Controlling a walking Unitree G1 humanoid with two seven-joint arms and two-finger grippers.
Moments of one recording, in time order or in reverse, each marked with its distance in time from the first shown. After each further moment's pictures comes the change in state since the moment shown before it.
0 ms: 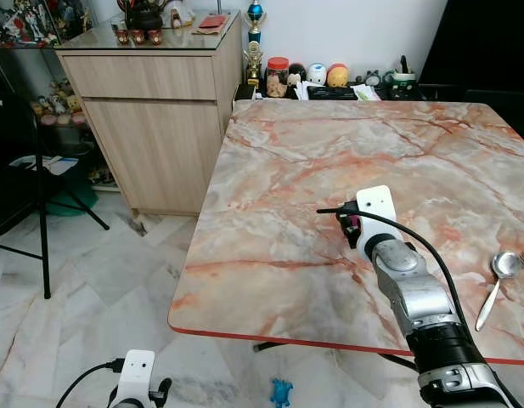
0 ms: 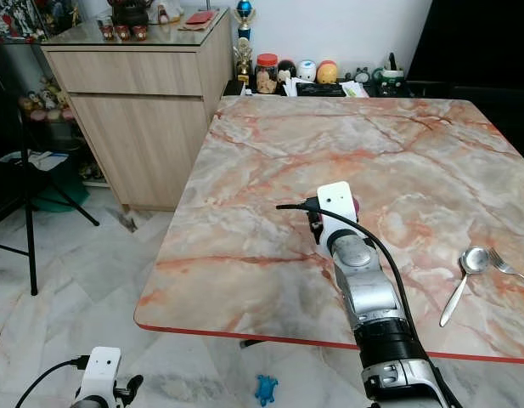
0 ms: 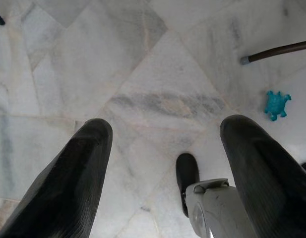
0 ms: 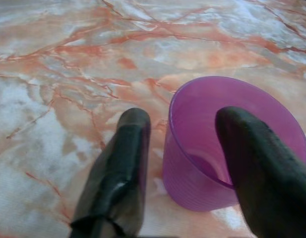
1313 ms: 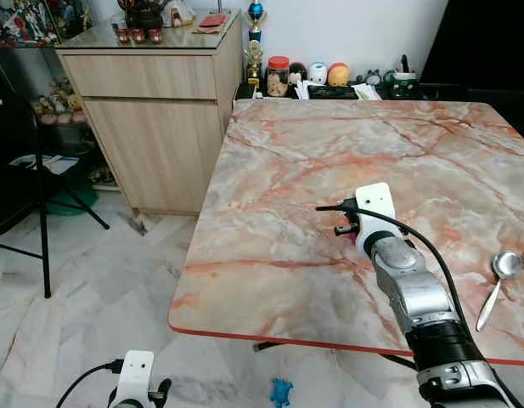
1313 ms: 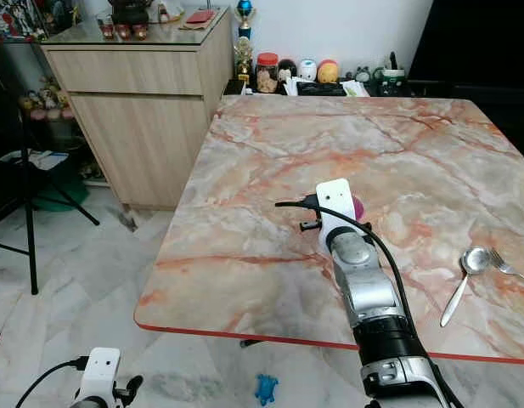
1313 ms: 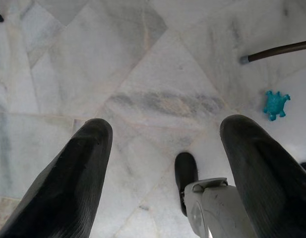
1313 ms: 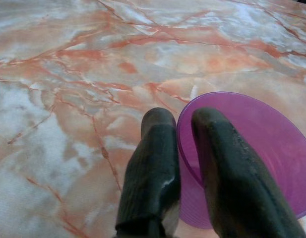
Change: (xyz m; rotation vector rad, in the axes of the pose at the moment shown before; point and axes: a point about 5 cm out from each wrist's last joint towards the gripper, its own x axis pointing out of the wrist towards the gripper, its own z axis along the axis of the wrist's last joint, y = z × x) left arm 0.000 0.000 0.000 -0.009 0.002 0.000; right arm 0.001 0.000 0.004 -0.001 -0.009 -0.001
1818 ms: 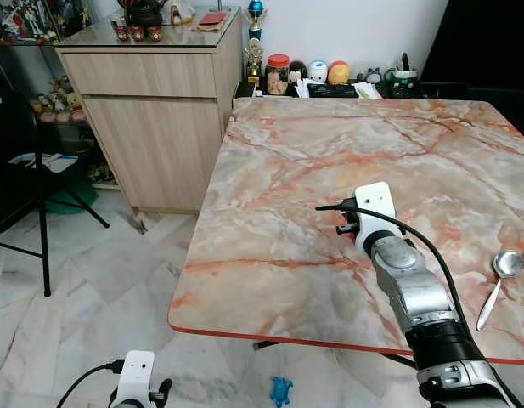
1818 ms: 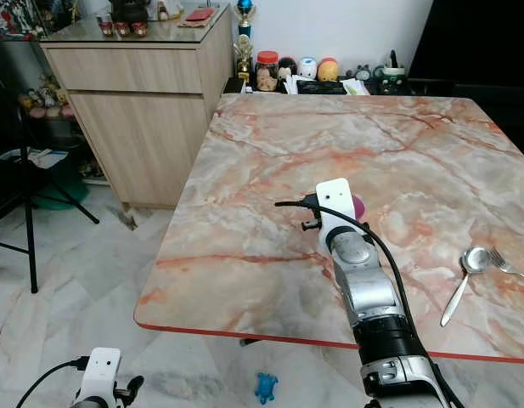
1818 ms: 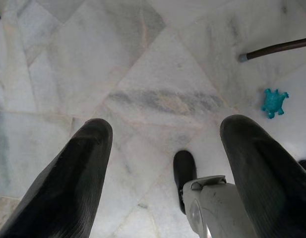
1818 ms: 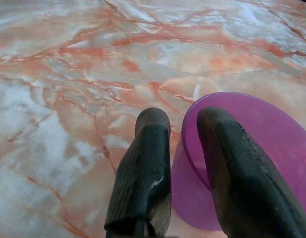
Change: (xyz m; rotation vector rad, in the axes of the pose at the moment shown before) left arm 0.000 -0.001 0.000 -0.001 0.001 -0.006; right arm 0.001 -0.001 0.002 -0.013 0.000 0.015
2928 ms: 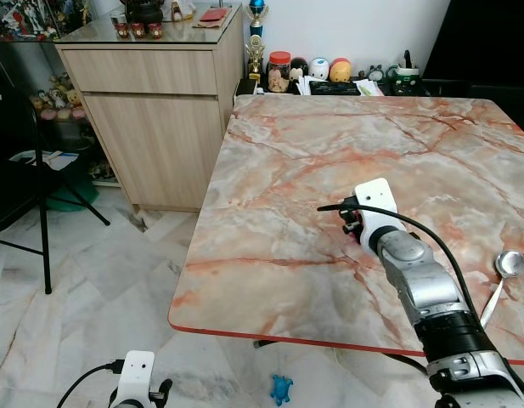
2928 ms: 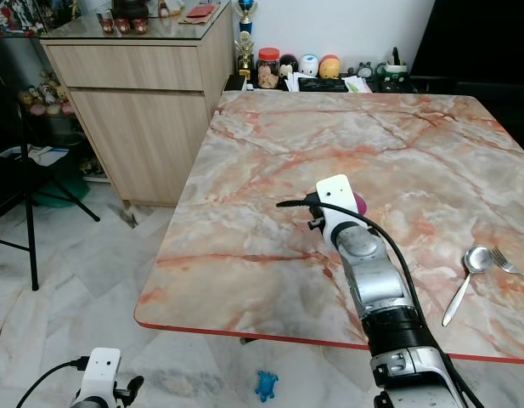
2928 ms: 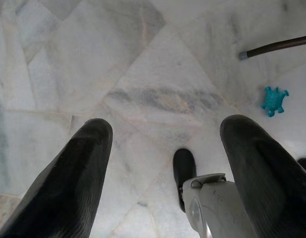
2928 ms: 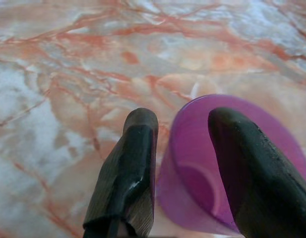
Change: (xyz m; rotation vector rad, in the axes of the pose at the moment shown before) left arm 0.000 0.000 0.000 -0.001 0.001 -0.001; right arm 0.001 -0.012 0.007 -0.063 0.034 0.031
